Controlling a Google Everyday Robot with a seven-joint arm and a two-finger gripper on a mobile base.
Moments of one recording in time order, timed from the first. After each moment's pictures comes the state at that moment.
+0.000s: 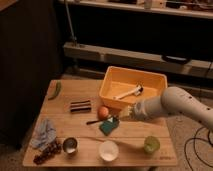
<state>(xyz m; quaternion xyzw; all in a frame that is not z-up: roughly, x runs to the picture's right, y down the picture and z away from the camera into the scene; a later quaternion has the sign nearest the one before) 0.080 0.123 0.655 -0.39 -0.07 0.76 0.51</state>
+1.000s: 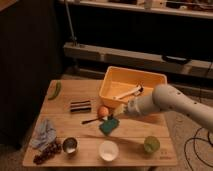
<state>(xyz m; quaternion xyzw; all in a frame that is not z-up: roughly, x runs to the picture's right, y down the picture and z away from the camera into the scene) 0.048 0.117 0.691 -0.42 -0.06 0.74 0.52</state>
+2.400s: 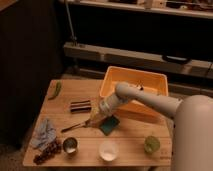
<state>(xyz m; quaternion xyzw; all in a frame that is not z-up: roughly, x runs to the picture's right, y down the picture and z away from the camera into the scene) -0.076 0.174 0.835 -0.55 0.01 0.64 0.53</state>
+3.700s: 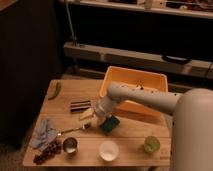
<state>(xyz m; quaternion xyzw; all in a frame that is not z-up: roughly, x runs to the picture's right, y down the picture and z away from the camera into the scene) -0.086 0.174 0.809 -0.50 0.03 0.63 0.59</state>
